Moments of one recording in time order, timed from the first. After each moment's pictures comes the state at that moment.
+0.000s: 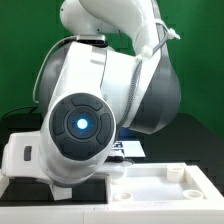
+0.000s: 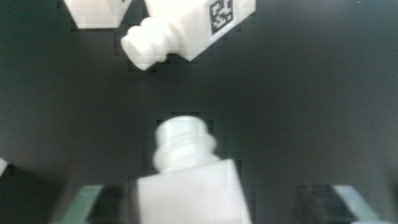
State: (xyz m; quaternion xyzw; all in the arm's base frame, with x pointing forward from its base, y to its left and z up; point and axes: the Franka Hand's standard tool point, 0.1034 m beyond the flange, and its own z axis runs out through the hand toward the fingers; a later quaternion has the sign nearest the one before) arm 0.538 -0.104 0.020 0.88 0.02 -0.47 0.07
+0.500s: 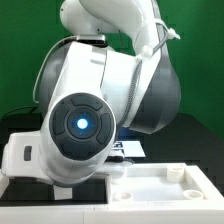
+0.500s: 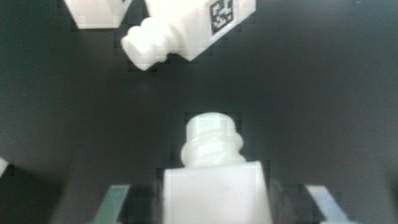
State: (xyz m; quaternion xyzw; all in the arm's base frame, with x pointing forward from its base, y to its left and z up) arm 0.540 -0.104 0.023 0.88 0.02 -0.47 0.07
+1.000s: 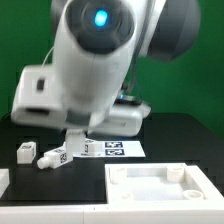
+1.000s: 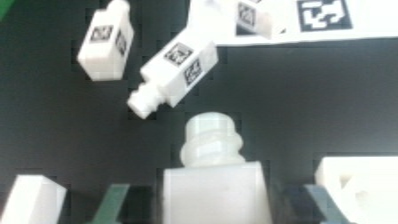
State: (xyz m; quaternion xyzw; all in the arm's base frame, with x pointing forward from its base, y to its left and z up) arm 0.552 -0.064 0.123 0.91 -0.01 -0.40 0.08
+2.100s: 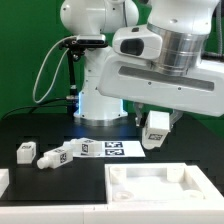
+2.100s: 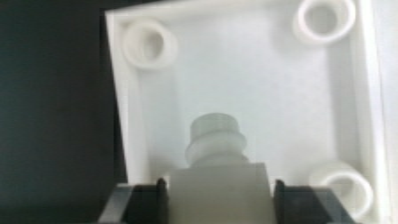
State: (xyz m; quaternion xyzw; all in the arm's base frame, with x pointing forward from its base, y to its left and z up) arm 0.599 0.059 0.127 0.99 -0.08 -0.08 0.06
